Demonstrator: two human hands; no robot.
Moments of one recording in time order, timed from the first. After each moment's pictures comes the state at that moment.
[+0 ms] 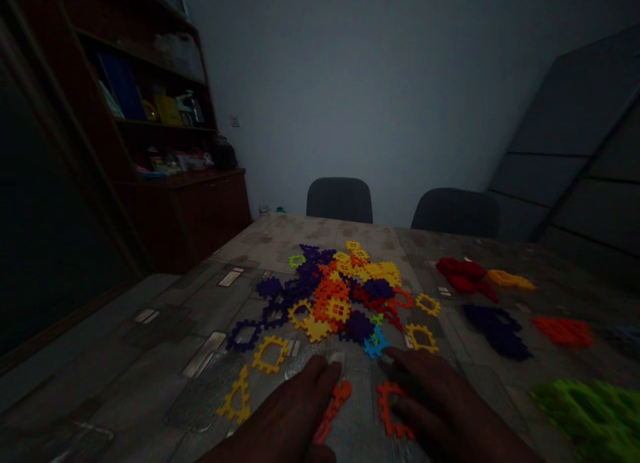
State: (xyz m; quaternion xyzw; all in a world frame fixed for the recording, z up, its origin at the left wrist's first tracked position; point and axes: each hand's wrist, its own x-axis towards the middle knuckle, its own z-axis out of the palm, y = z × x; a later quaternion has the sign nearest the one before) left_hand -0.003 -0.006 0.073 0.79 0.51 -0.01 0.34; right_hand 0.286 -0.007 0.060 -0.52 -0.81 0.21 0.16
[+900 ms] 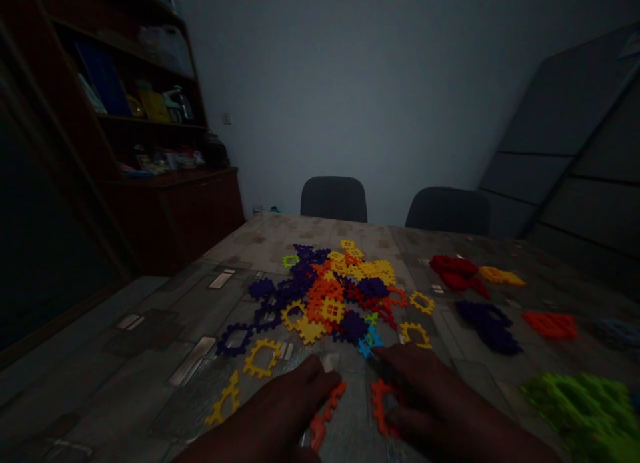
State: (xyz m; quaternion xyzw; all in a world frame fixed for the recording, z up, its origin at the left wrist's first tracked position) left_hand -0.007 -0.002 0.098 0.80 0.48 0.01 0.36; right_hand 0.281 0.003 0.080 -0.49 -0.82 0.27 0.11
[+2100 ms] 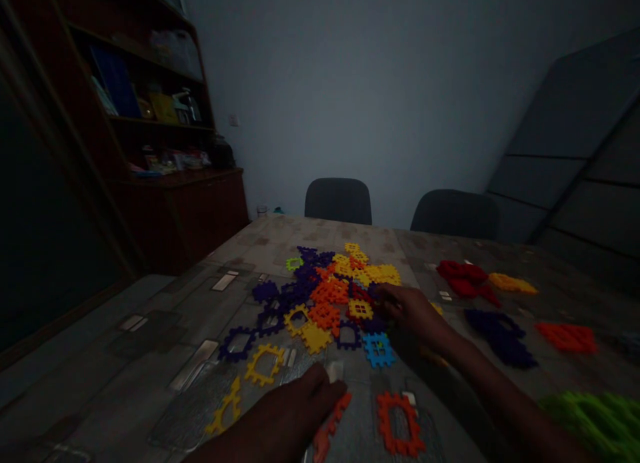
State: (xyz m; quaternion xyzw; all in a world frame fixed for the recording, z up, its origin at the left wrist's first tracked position) left_hand -0.008 0.015 0.055 0.85 0.42 0.01 0.31; right_hand 0.264 0.117 0.095 -0.52 -0.82 0.15 0.17
